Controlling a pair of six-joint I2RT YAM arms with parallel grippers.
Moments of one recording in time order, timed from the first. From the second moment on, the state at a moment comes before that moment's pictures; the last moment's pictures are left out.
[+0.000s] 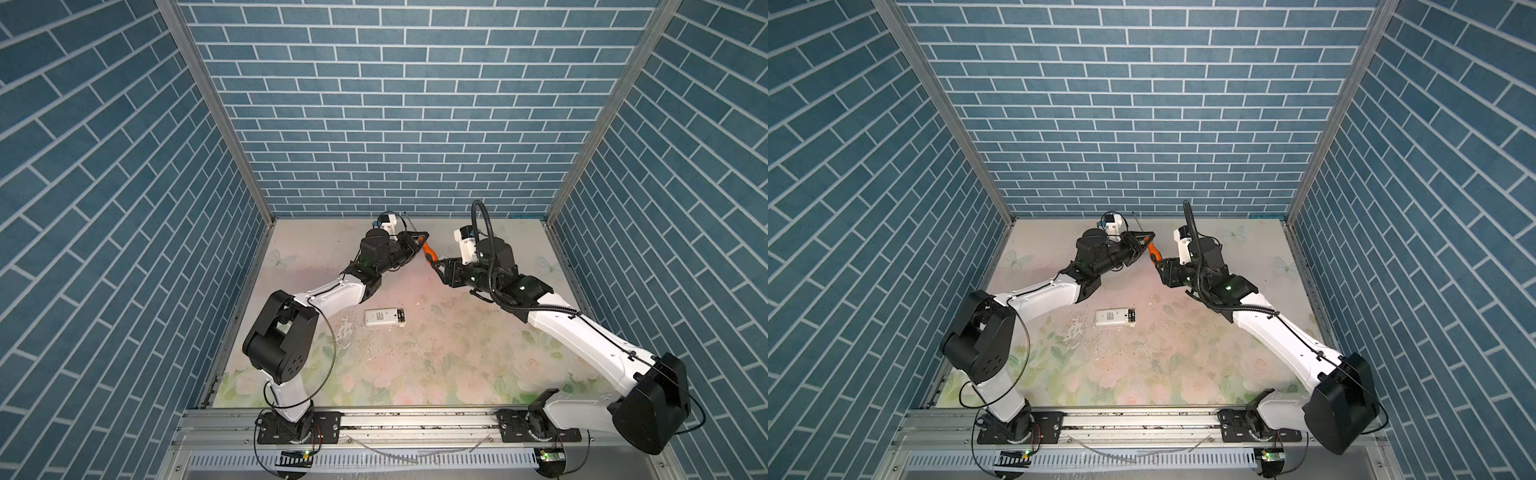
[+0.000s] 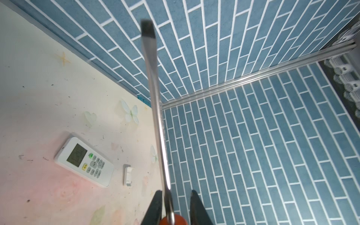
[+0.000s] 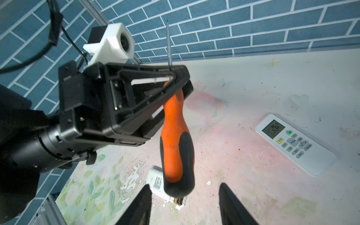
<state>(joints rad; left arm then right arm) -0.56 1.76 1.15 0.55 0.32 -1.25 0.67 1.29 1.02 -0.19 -0.09 0.44</state>
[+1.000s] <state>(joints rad) -0.55 1.76 1.19 0.59 0.31 -1.37 0.73 1.36 0.95 0.24 0.04 0.47</state>
